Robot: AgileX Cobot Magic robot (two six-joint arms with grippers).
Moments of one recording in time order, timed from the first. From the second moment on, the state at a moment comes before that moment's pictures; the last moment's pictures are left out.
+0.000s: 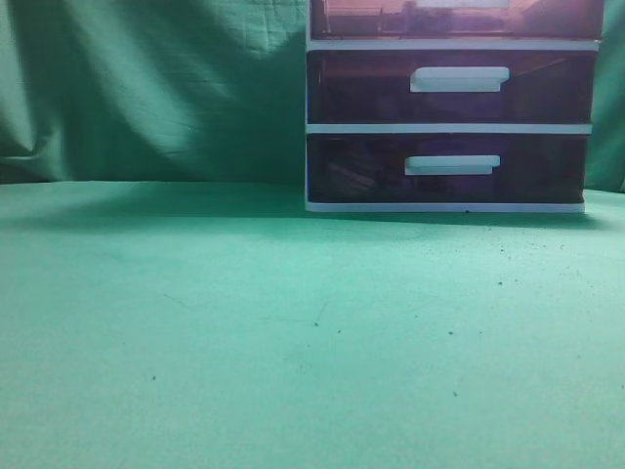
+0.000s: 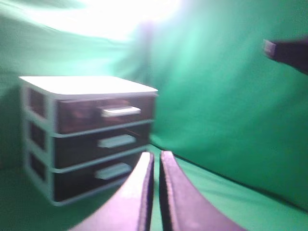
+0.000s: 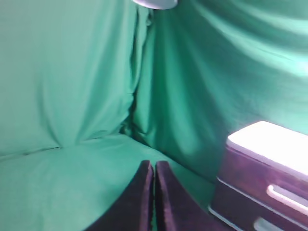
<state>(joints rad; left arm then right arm) -0.17 0.23 -0.49 1.81 -0.58 -2.07 -0.11 0.61 -0.91 -1.77 -0.90 1.83</state>
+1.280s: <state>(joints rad) -0.17 0.19 -0.13 1.79 -0.14 -2.00 -0.11 0.04 -0.32 -1.77 -0.80 1.86</state>
